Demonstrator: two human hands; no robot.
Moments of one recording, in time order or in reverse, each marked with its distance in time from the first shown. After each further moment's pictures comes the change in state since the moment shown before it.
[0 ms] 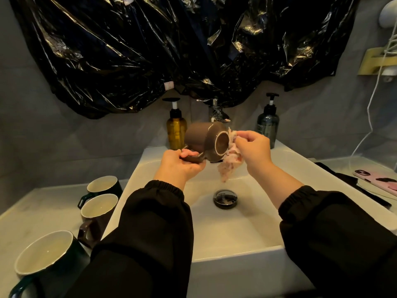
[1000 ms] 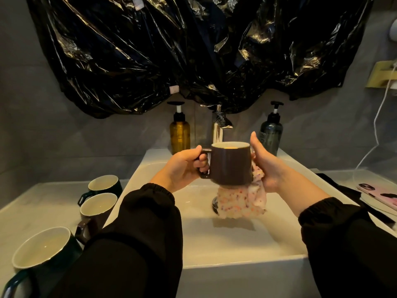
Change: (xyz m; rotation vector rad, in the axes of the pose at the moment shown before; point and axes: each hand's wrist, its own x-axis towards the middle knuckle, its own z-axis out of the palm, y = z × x) left_hand 0.006 0.005 -0.017 0.997 -0.467 0.191; right_hand -0.012 -0.022 -0.042 0.419 -0.632 0.708
